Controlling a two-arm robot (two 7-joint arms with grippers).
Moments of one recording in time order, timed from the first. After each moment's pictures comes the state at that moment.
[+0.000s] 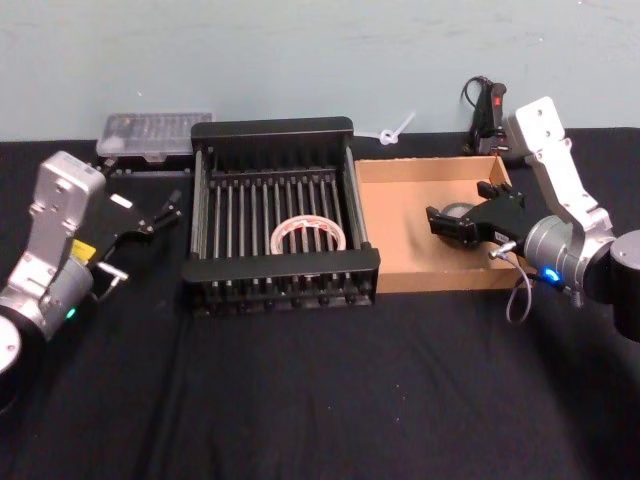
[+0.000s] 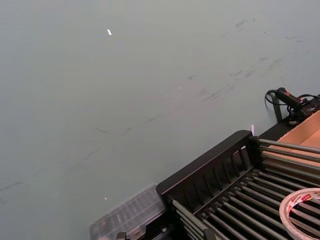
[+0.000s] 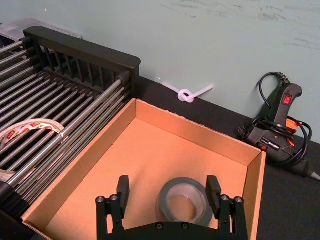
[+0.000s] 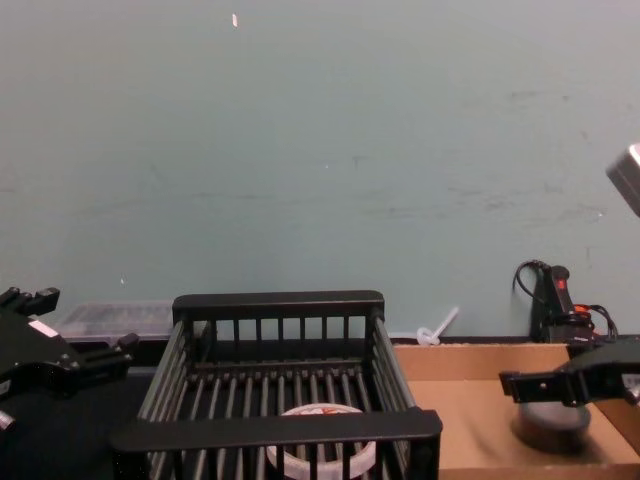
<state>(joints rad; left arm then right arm) -0.20 0.60 0.45 -1.41 -0.25 -0.12 0.03 0.34 0.37 -0.35 -1.38 0.22 0.40 0.26</state>
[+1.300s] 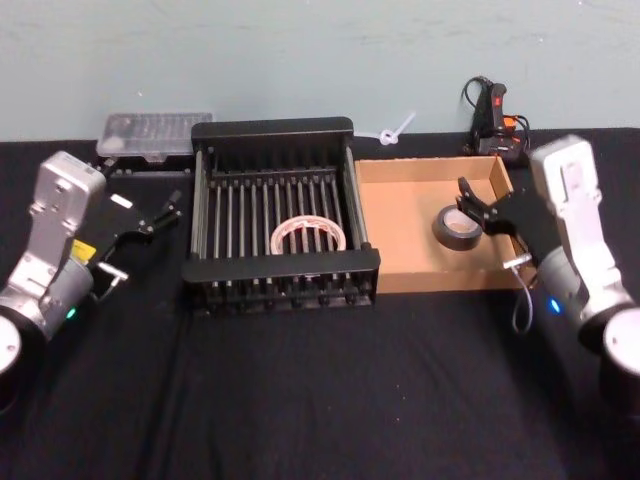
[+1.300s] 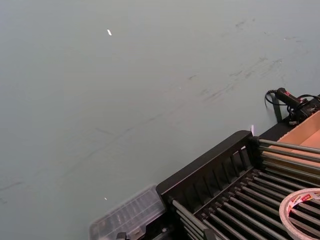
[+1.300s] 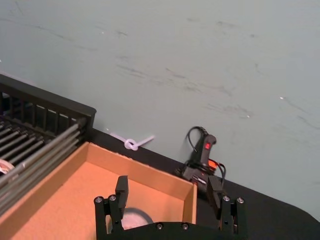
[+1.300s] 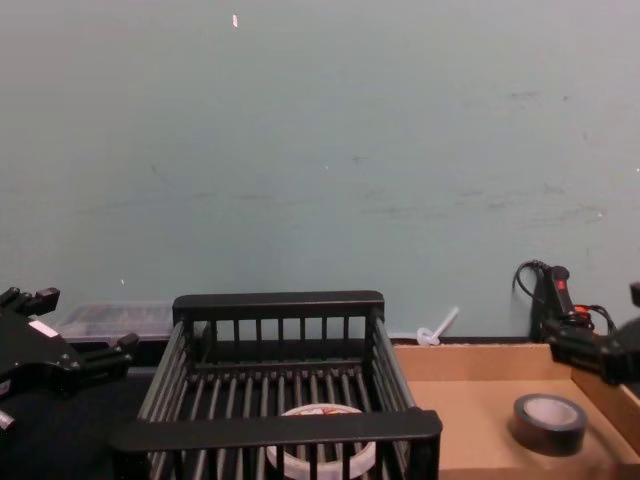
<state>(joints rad) -0.20 0.60 0.45 -1.41 -0.25 -0.12 0.03 0.15 0.31 -0.29 -1.45 0.01 -0.01 -0.02</state>
